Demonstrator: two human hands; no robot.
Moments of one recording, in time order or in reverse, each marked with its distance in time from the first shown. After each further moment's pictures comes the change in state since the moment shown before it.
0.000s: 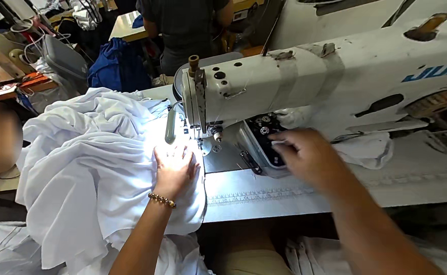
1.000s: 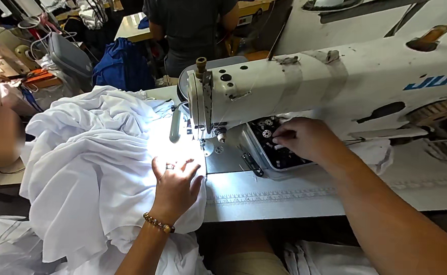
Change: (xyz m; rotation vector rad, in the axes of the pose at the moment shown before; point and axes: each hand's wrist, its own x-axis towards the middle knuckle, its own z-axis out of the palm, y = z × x) left_hand -0.040 0.015 -0.030 -0.215 0.151 -0.006; right_hand 0.048 0.032 -0.006 -0.050 -0.159 0.098
